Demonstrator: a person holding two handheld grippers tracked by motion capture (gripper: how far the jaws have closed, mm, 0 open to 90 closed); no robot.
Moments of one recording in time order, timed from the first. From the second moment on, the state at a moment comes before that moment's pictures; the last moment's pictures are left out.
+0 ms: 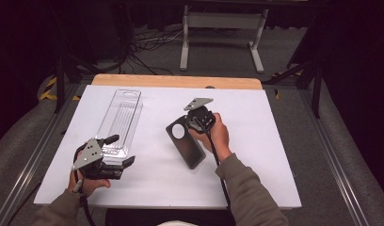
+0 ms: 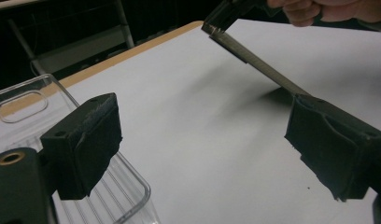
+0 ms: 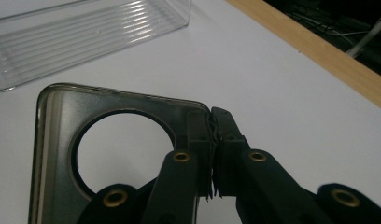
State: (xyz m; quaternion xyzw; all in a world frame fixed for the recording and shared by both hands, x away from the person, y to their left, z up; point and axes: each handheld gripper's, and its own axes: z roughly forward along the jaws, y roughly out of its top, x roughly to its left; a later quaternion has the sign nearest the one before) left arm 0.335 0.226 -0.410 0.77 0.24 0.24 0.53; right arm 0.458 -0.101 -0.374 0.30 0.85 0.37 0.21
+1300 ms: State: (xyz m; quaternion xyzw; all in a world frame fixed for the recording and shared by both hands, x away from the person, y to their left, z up) left arm 0.362 0.102 -0.386 0.74 0.29 0.19 0.58; right arm 0.395 -0.121 -0.358 0.30 0.78 0.43 0.36
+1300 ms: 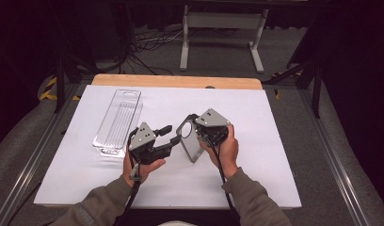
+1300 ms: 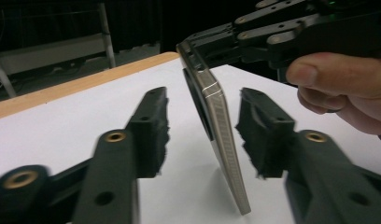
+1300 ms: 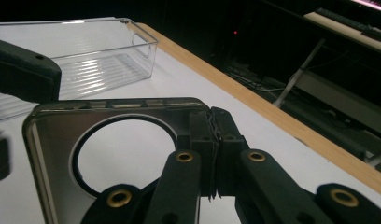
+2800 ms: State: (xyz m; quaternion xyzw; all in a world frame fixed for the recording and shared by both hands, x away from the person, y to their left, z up) left arm 0.371 0.128 -0.360 0.74 0.25 0.27 0.56; right arm 0.352 -0.114 -0.346 0.25 0.74 0.49 0.38
